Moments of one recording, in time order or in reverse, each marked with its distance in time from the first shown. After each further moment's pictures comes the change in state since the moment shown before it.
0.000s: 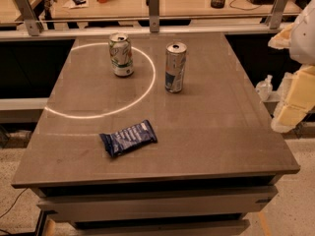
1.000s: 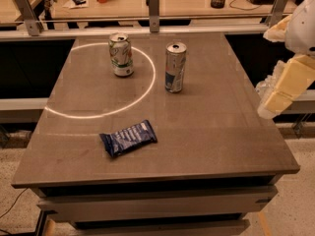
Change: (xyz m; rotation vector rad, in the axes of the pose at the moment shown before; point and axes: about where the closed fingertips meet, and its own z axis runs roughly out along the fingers) arm -0.015 -0.019 0.002 0.014 -0.129 0.057
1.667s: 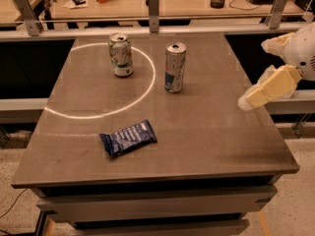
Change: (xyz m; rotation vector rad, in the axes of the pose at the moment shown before) arm -0.004 -0.028 0.042 0.018 -0.370 0.210
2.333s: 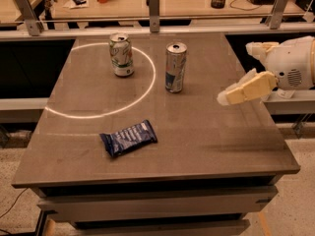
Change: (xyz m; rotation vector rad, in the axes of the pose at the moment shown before) arm -0.019 -0.006 0.032 0.015 -0.280 0.057
